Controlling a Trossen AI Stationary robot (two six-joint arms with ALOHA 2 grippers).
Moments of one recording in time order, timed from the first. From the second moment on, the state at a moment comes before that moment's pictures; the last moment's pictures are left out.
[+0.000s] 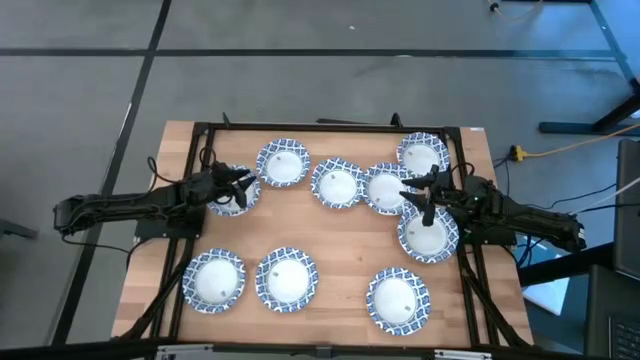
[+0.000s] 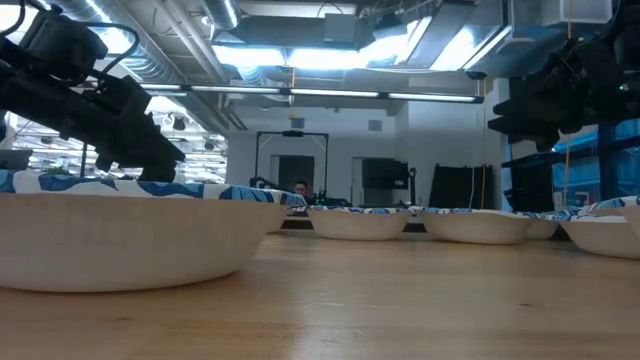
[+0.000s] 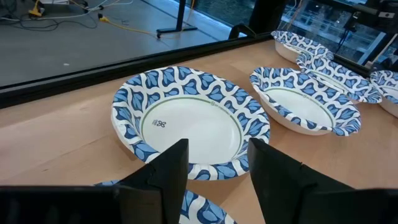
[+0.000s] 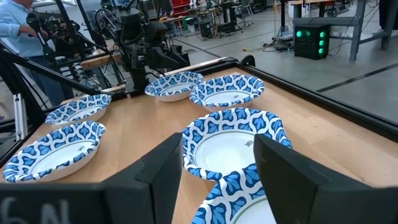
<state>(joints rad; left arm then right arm) 0.29 0.39 0.01 0.06 -0.37 -0.38 -0.26 0.06 0.05 -0.07 0.01 0.20</state>
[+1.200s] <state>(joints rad) 0.29 0.39 0.01 0.06 -0.37 -0.38 -0.26 0.15 0.32 -0.19 0.15 0.12</state>
